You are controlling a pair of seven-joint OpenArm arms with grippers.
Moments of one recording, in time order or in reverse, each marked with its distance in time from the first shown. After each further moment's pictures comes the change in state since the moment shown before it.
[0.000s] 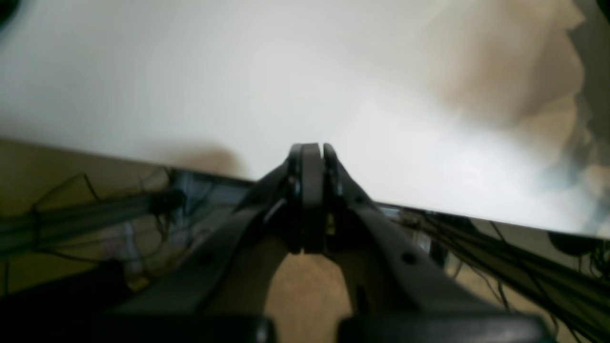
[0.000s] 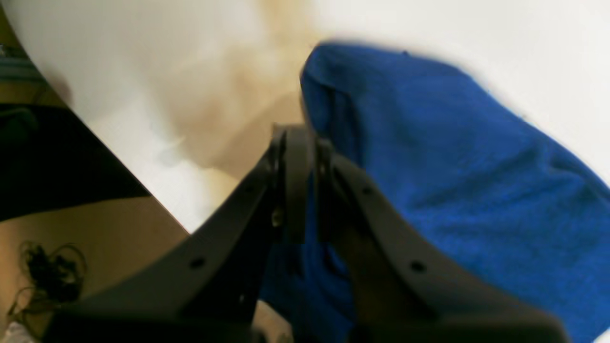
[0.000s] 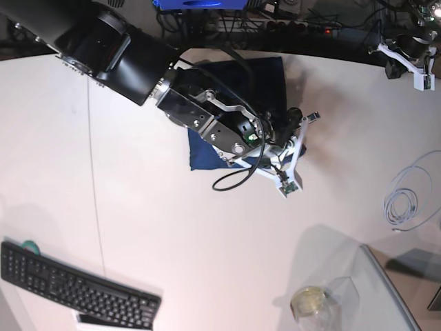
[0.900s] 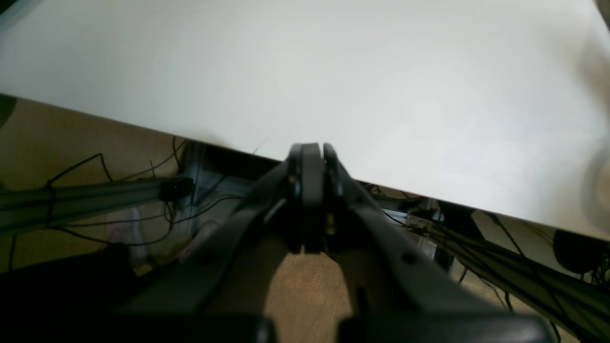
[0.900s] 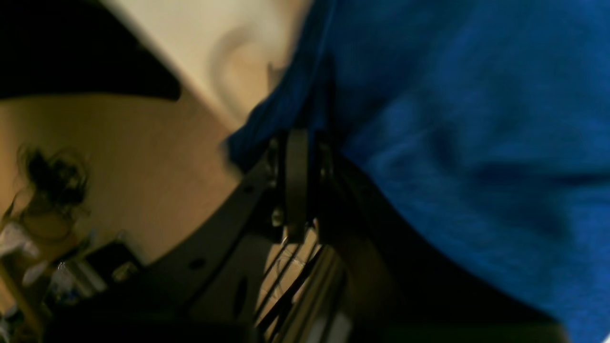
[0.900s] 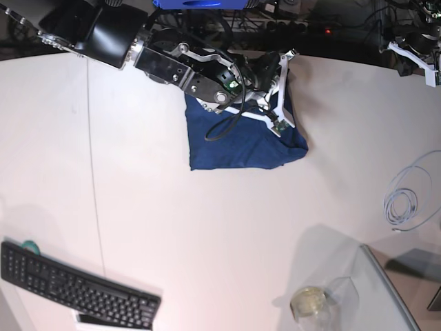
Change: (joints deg) left arm -0.5 -0.2 -4.7 -0.3 -0.2 -0.9 0.0; right arm -7.9 6.9 -7.5 10.0 0.6 0.0 -9.2
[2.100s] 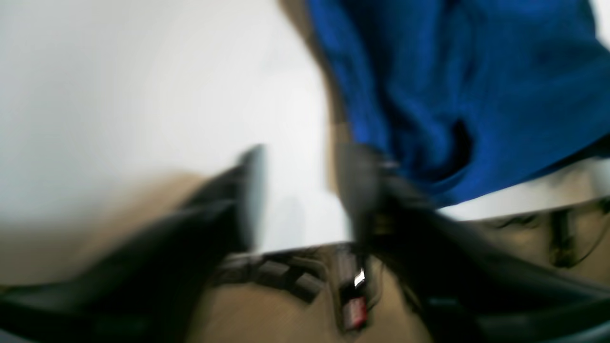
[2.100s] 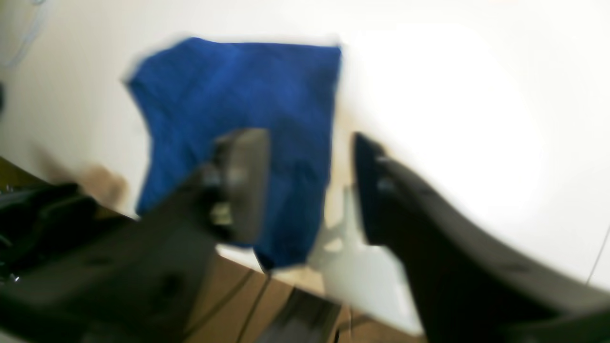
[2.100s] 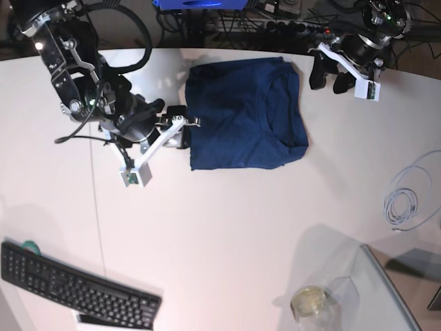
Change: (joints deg) left arm 3.7 8.2 21.1 12.3 -7.5 -0.3 0.3; right arm -18.7 13.2 39.7 26.4 -1.0 -4.3 -0.6
